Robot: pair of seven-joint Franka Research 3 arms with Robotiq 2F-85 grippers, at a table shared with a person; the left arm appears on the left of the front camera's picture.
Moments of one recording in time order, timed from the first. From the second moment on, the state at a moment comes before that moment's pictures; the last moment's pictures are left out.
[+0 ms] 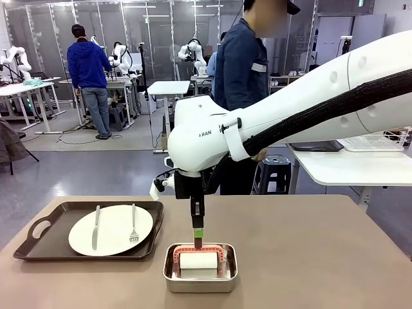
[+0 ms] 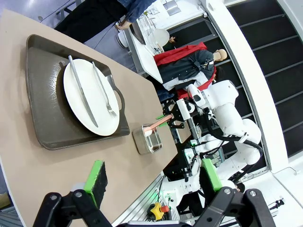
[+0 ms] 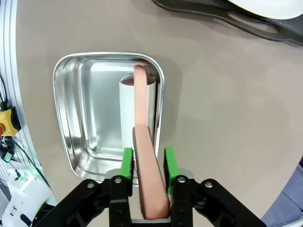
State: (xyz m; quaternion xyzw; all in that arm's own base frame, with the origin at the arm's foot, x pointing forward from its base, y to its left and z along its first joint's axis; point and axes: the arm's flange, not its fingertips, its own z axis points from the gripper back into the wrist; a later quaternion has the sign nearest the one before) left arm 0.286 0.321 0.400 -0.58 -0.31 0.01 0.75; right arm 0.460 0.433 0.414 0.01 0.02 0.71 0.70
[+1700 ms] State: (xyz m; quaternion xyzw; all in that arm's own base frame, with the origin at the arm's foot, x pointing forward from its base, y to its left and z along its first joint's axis) left arm 0.286 0.321 0.400 -0.58 -0.31 0.01 0.75; right arm 0.474 0.423 0.453 -0.01 -0.03 0.70 0.71
